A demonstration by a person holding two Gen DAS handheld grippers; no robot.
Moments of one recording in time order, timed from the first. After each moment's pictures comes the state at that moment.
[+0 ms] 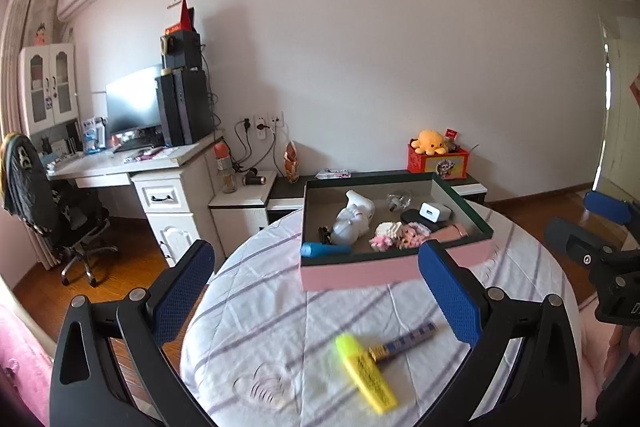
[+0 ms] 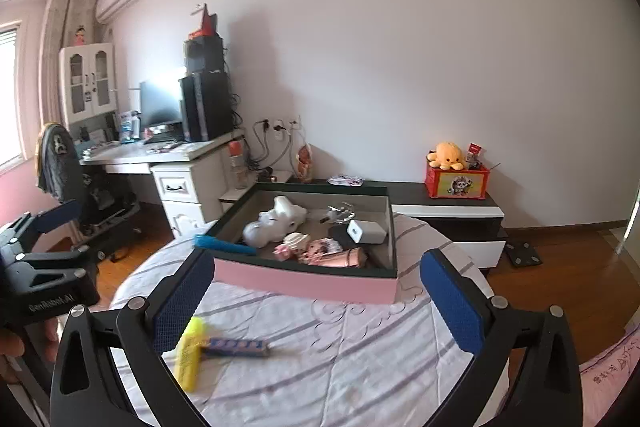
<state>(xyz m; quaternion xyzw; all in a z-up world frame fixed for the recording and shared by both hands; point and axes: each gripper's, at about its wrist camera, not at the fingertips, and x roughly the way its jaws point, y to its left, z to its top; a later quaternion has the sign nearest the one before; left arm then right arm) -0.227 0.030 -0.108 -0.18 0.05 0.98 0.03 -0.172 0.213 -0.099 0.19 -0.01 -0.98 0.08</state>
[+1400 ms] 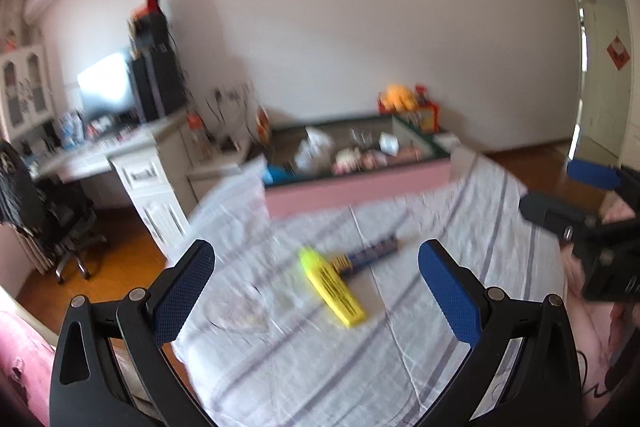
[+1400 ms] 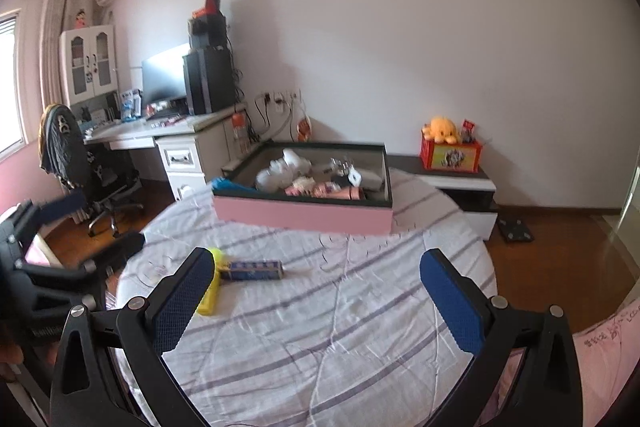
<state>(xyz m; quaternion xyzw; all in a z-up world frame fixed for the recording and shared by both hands) -0.195 0.053 -0.166 -0.26 0.08 0.96 0.08 -0.131 0.216 -0.139 0.25 -0.01 -0.97 0.06</state>
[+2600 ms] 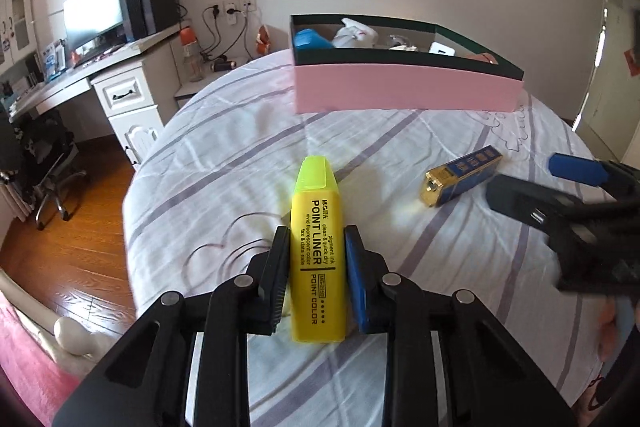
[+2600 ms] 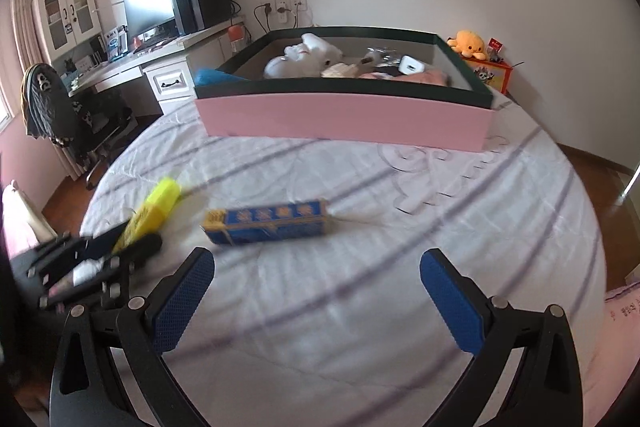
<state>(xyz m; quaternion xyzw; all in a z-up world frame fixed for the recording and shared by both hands) -0.264 -0.003 -0.258 -0.37 0.04 0.93 0.08 -0.232 0.141 -0.225 0.39 -0.02 -0.92 0.07</state>
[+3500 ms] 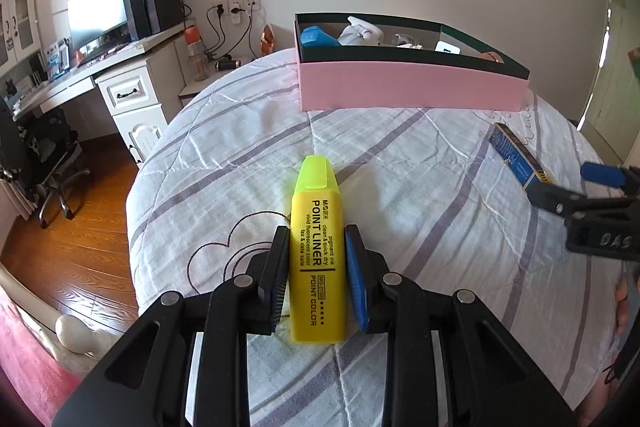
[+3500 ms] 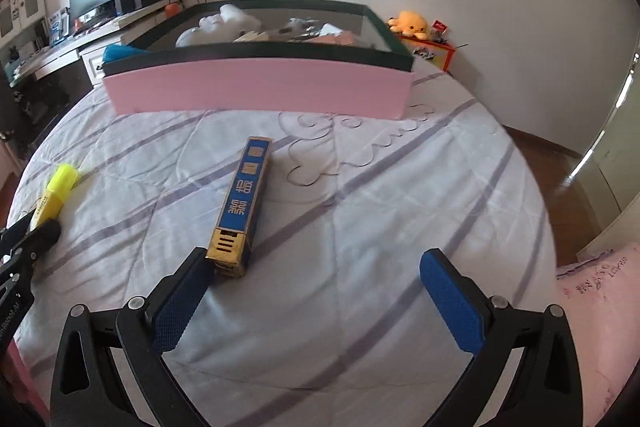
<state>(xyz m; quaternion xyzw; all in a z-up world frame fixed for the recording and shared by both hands) -0.267 -0.001 -0.260 -0.37 0.04 0.93 0.07 -0.230 0.187 -0.236 0.41 0.01 -0.91 -0.03</state>
